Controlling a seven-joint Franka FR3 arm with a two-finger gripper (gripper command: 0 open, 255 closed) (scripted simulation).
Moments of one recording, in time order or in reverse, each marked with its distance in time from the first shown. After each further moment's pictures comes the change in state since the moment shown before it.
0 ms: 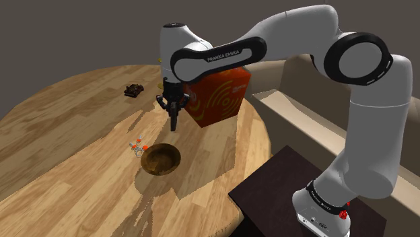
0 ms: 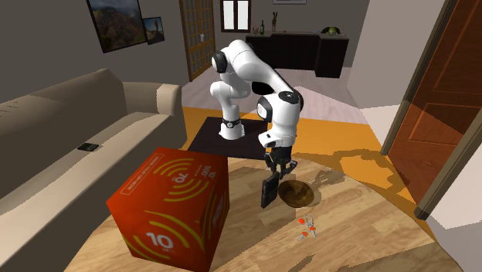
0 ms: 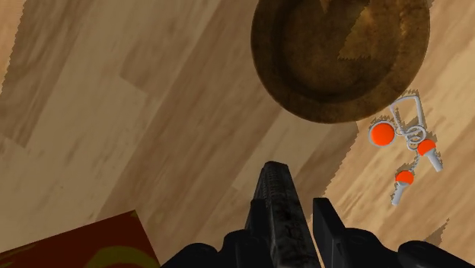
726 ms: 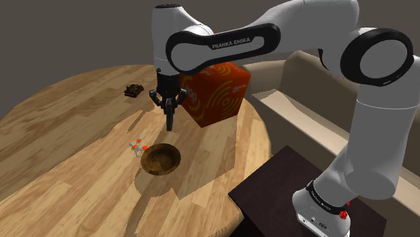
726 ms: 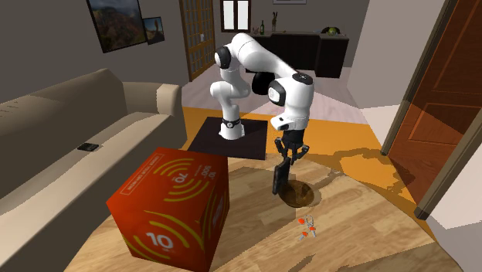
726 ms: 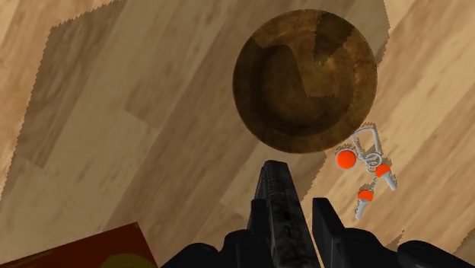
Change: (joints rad) arm 0.047 -0.073 0.035 0.024 0.023 -0.096 0.063
